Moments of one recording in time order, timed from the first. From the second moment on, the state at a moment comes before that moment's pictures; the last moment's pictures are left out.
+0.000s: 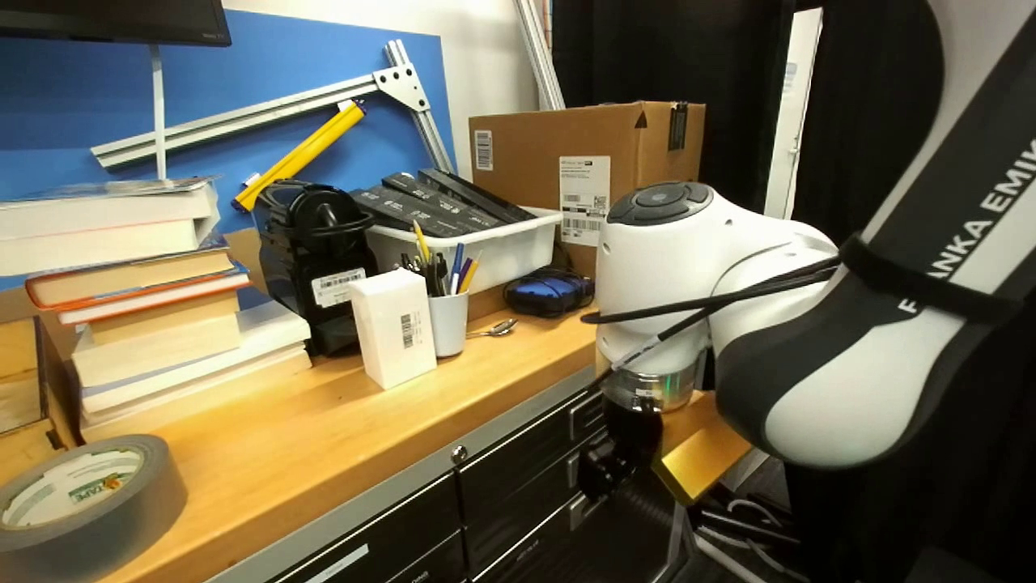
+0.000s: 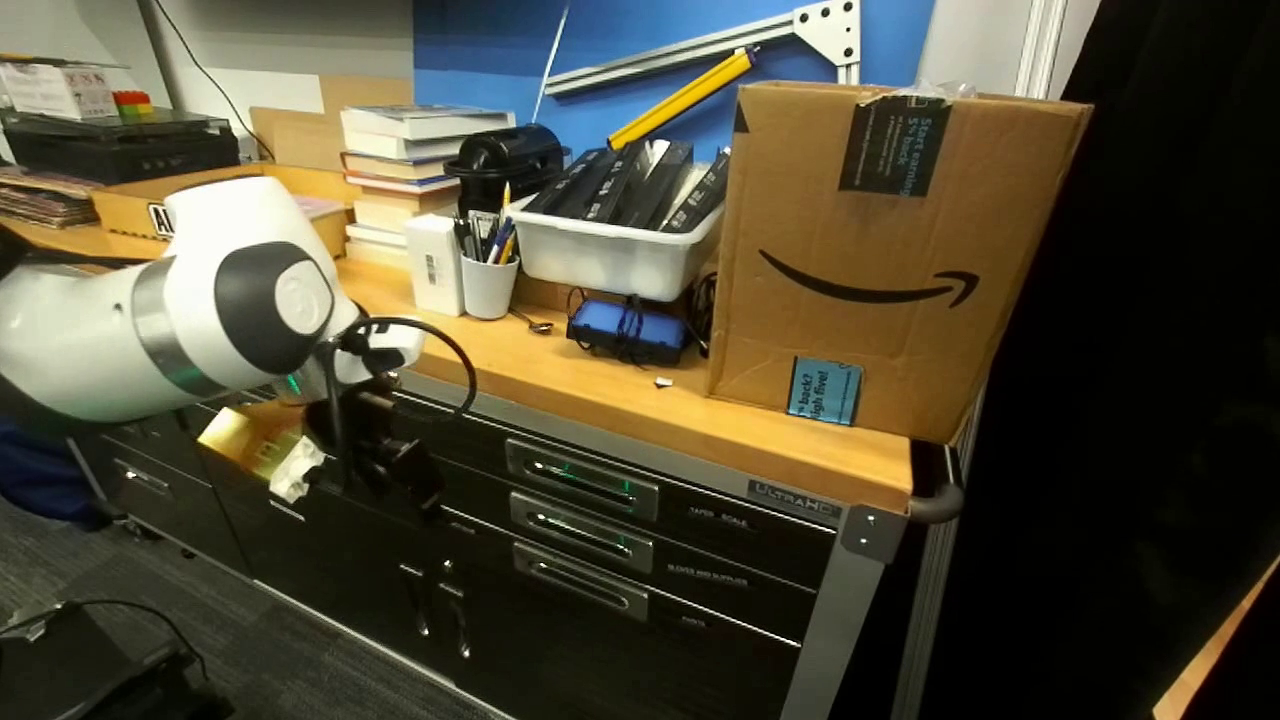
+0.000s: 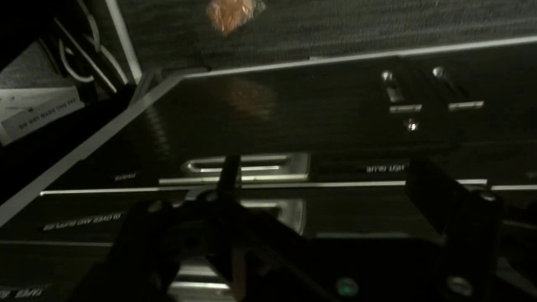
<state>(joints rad) 0.12 -0.02 -0.03 -2.74 -0.70 2.81 0.73</state>
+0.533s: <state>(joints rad) 0.12 -0.22 0.04 -2.67 -0.10 2.36 0.26</state>
